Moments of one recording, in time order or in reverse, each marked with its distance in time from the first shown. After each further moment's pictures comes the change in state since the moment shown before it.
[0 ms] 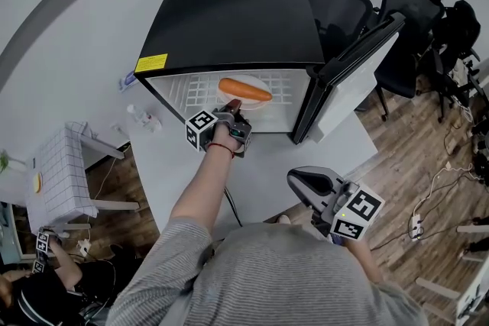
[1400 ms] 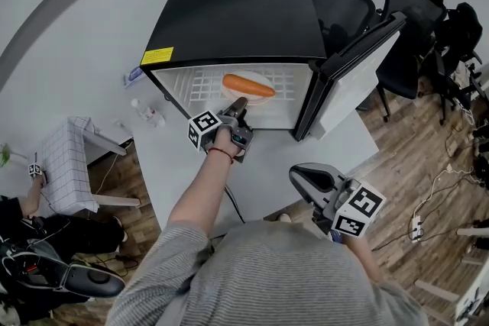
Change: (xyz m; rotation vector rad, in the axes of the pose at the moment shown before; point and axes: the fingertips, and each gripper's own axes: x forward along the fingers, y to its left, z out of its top) left arm -0.021 -0.002 -0.022 0.115 0.111 -0.034; right arm -0.005 0.008 -0.001 0.004 -0.007 0.003
